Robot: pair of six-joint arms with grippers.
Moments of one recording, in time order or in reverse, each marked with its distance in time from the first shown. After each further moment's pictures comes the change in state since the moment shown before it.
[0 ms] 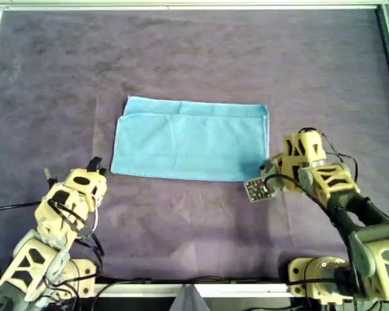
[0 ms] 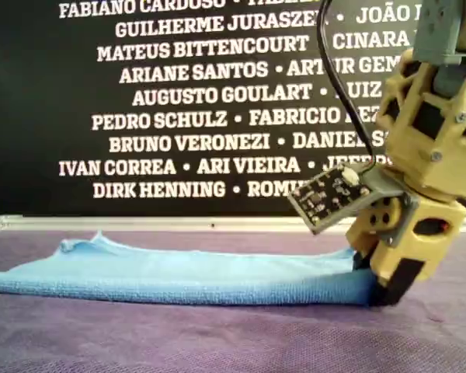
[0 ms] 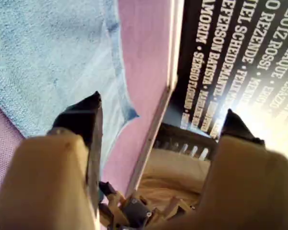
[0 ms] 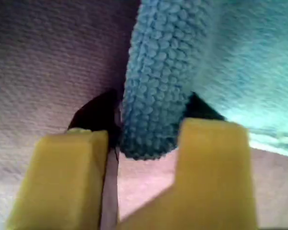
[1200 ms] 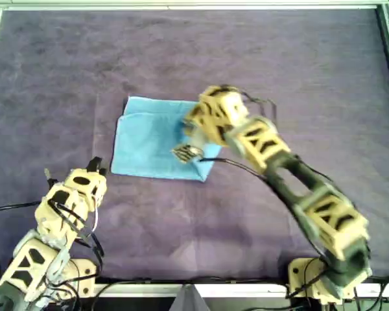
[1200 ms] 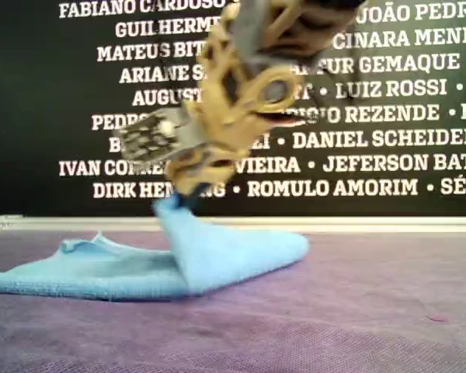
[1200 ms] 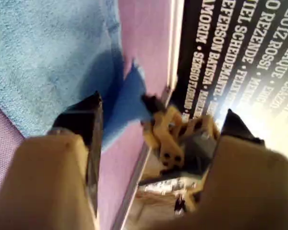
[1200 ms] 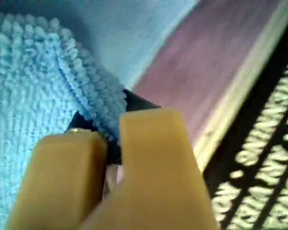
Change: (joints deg) left arm 0.0 0.0 0.0 0.0 0.0 0.0; right arm 25.7 -39.3 -68.4 0.0 0.4 0.2
